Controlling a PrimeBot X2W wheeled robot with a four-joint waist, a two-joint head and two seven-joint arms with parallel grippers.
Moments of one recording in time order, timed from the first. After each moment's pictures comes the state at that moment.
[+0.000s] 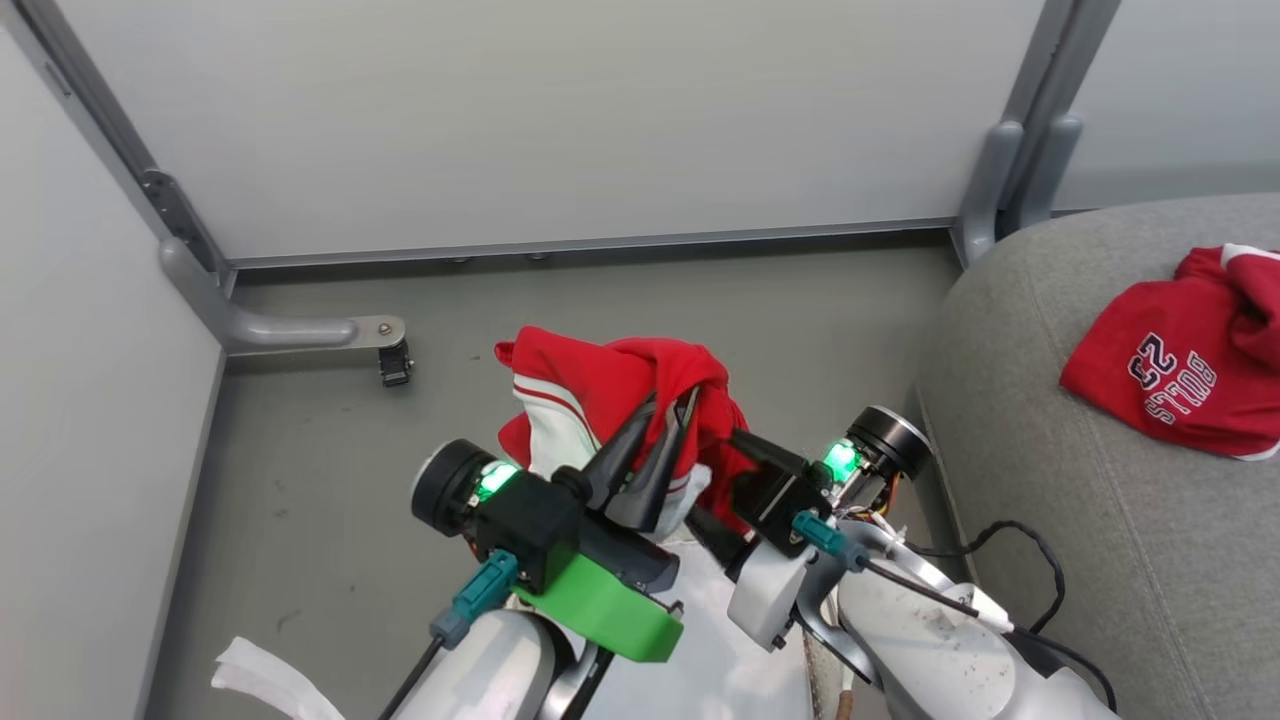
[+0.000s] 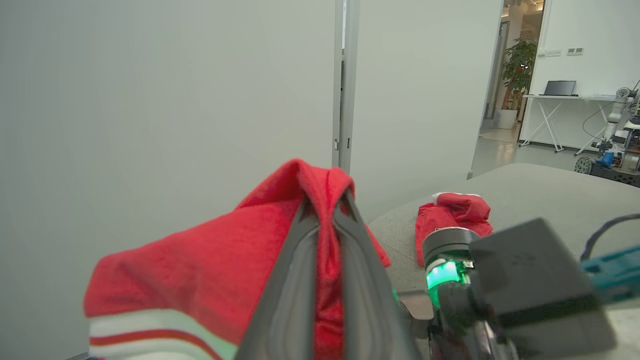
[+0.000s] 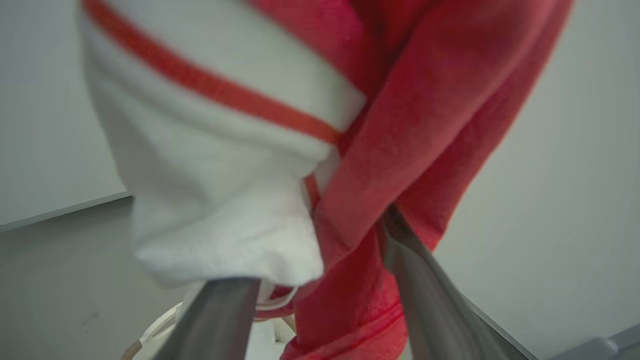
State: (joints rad) left arm -0.29 0.05 -0.59 0.11 -0.27 -0.13 -0.26; right arm -0.51 -0.07 0.68 0.51 0.02 0.13 -0.26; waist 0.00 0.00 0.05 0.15
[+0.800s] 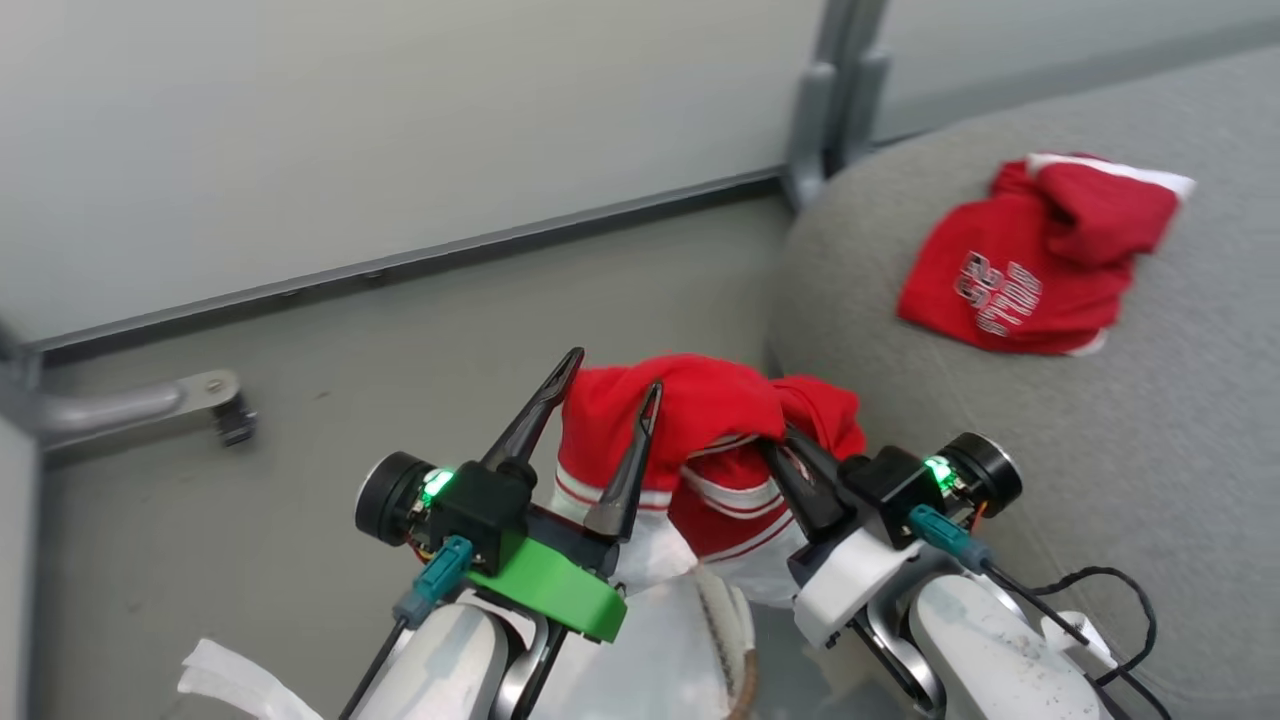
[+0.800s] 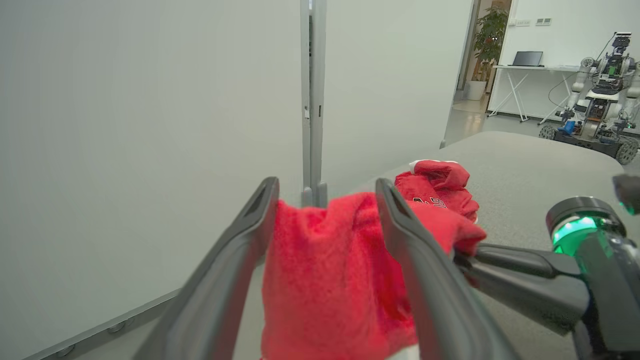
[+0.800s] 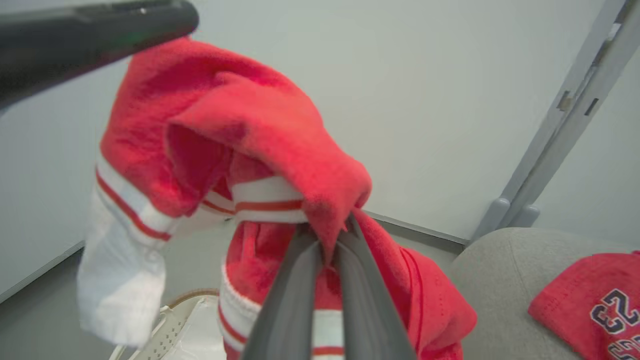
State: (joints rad) left arm -0.27 0.05 -0.48 0.20 -0.23 -0.13 -0.26; right arm -0.35 -0.09 0.49 0.34 0.14 0.13 -0.26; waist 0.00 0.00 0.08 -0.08
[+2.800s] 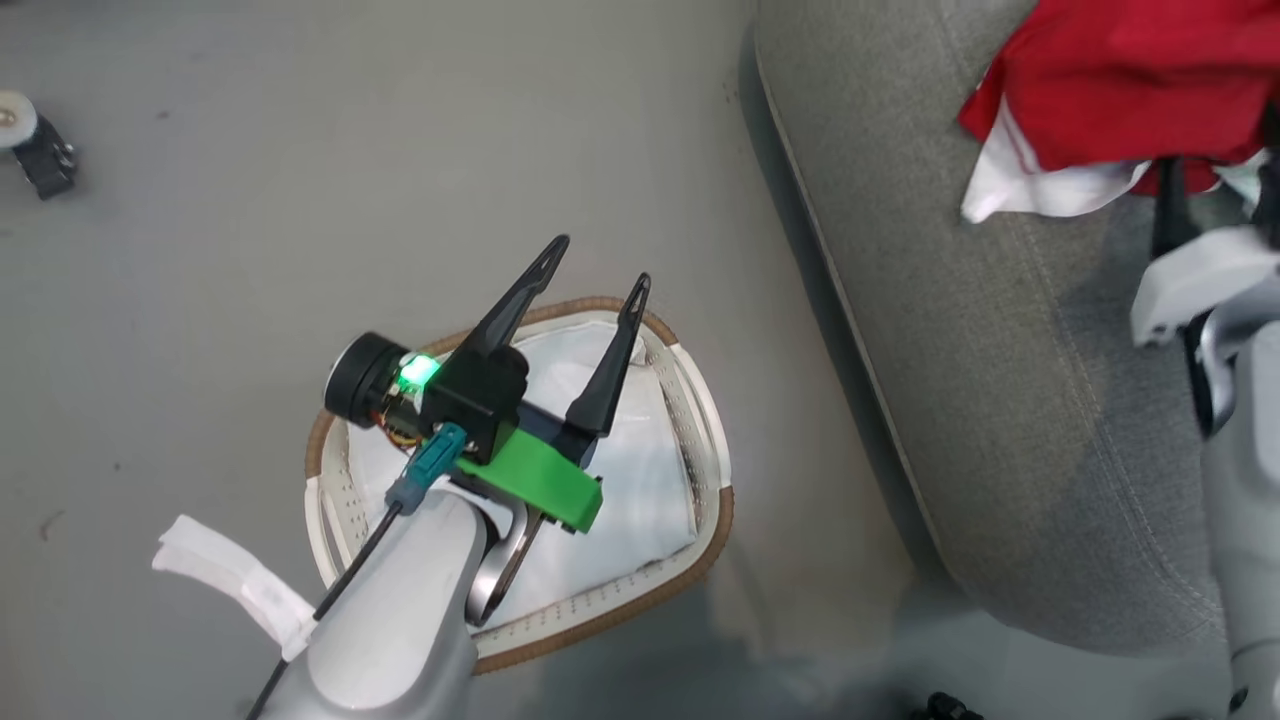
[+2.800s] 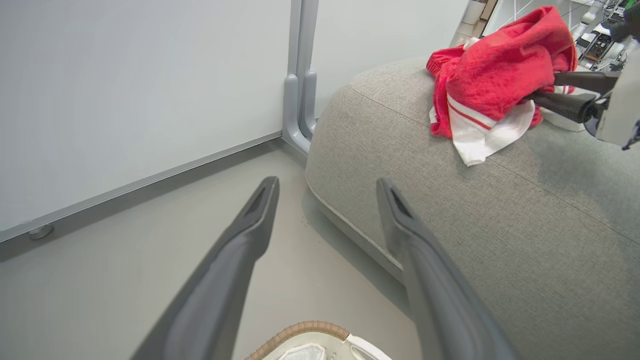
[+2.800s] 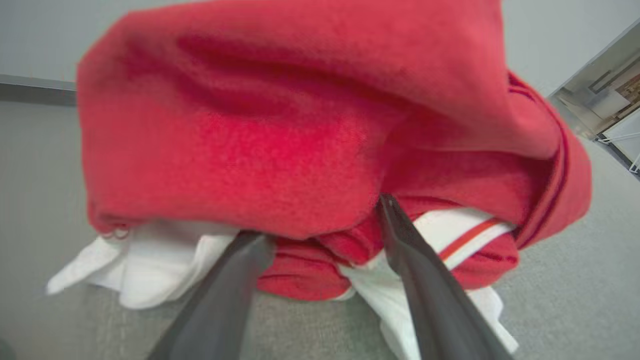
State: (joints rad) left arm -0.50 0.09 -0.52 0.31 -0.22 -0.13 -0.26; right arm -0.73 -0.21 -0.24 0.66 -0.21 0.13 -0.26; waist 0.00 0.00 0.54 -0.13
